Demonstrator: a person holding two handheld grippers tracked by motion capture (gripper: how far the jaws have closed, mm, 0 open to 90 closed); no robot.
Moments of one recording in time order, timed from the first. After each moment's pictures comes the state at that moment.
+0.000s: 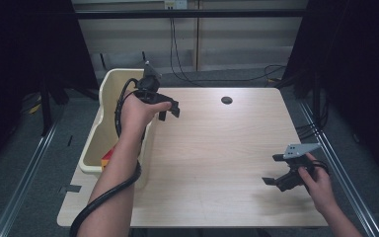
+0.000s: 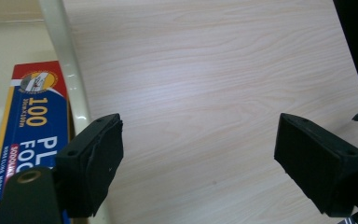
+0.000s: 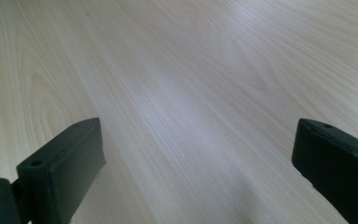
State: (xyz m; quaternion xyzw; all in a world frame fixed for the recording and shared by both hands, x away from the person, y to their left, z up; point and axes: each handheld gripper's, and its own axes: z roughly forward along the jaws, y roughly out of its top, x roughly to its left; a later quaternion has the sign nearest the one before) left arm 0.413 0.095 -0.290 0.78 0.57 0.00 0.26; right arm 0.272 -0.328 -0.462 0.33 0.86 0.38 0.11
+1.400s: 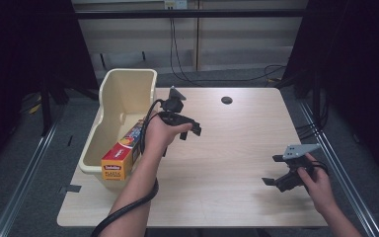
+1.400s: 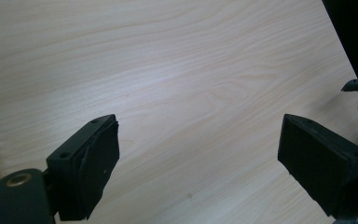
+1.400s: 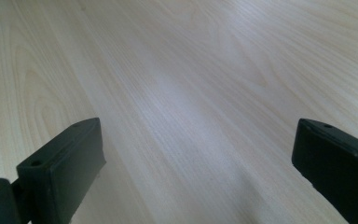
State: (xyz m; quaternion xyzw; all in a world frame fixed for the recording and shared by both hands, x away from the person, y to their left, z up) left arm 0.401 0.050 -0.353 0.82 0.50 -0.03 0.28; right arm 0.272 -0.328 -0.466 0.33 0.86 0.38 0.11
